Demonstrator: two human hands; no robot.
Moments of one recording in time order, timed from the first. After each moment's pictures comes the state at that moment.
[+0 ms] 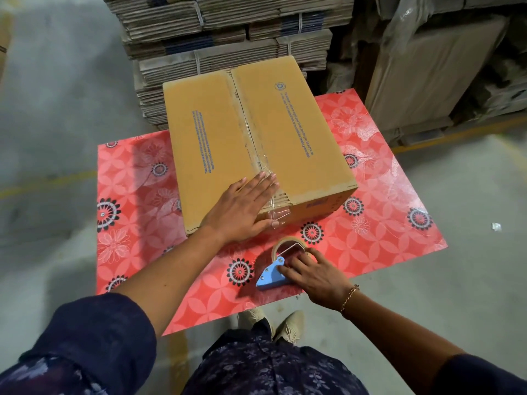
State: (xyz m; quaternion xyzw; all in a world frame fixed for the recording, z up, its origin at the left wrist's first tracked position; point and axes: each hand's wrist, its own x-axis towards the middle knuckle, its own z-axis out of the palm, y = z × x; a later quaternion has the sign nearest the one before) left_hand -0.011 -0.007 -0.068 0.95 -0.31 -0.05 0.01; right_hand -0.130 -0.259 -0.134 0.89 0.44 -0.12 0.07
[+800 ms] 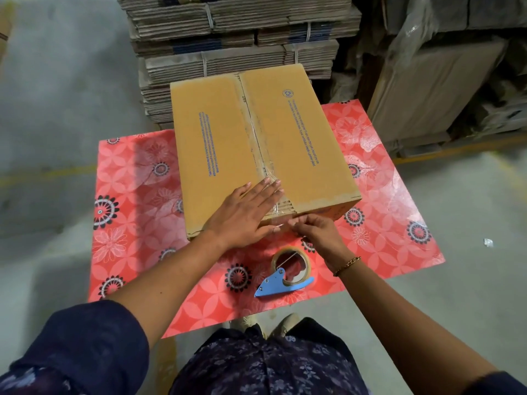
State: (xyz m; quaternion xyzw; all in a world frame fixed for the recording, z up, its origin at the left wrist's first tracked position) left_hand -0.012 -0.006 -0.069 0.95 -0.31 -0.05 0.01; right_hand -0.045 -0.227 -0.072 0.71 -0.15 -0.21 -0.65
